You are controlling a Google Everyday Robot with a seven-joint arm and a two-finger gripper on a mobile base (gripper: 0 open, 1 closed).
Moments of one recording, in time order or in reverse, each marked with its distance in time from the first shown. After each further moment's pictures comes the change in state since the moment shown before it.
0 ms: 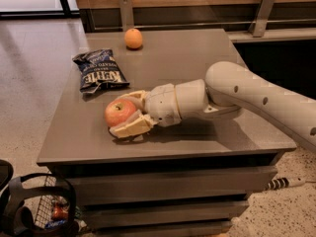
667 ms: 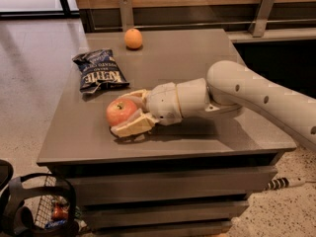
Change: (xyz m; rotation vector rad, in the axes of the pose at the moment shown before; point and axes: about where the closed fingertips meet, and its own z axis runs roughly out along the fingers) arm 0.001 -0.005 -0.004 0.006 -0.004 0.015
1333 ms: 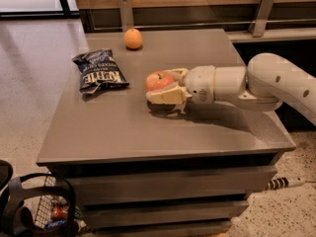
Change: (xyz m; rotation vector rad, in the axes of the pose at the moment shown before) arm 0.014 -0.084 -0.091 0.268 -0.050 0.174
